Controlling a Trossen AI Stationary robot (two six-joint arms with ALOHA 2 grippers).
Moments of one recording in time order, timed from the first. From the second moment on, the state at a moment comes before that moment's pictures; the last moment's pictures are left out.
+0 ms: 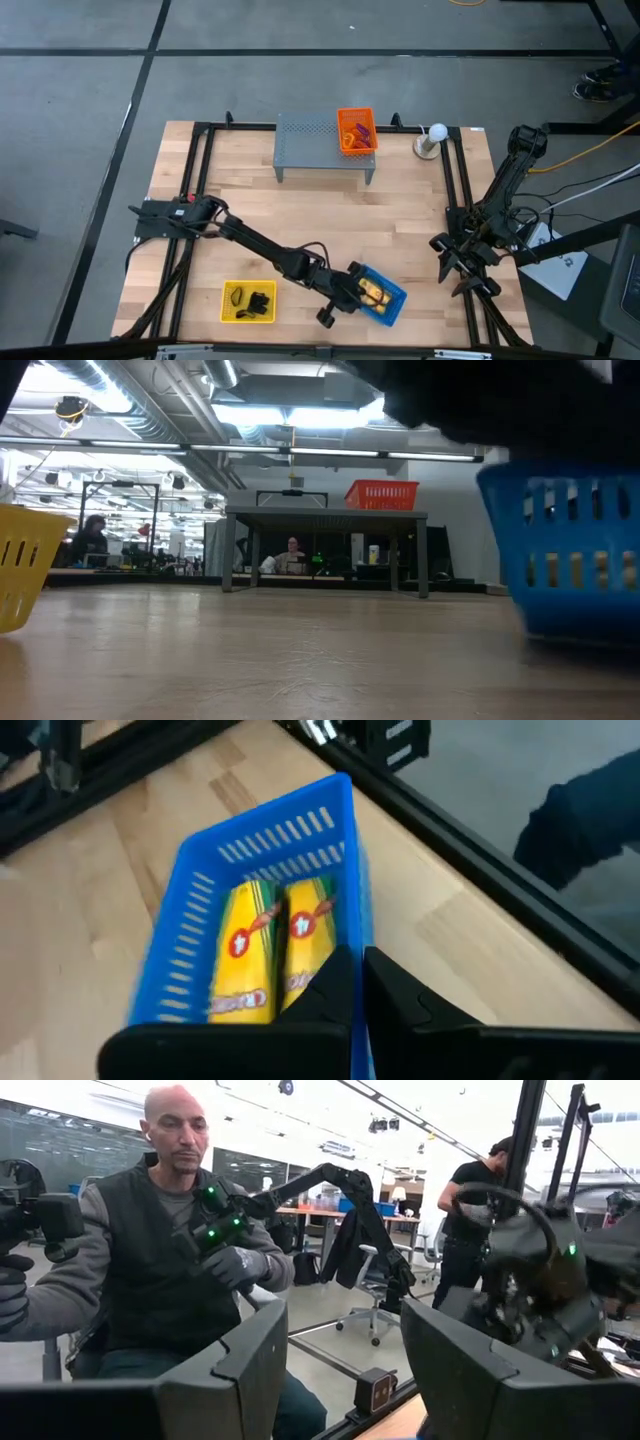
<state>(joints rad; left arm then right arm) -0.38 2.17 1.64 -0.05 0.03 0.27 1.11 0.60 0.02 0.80 0.27 -0.16</state>
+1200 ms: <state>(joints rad) -0.36 2.21 1.69 -0.22 0.03 0.24 1.11 0.60 0.02 0.80 0.27 -0.14</state>
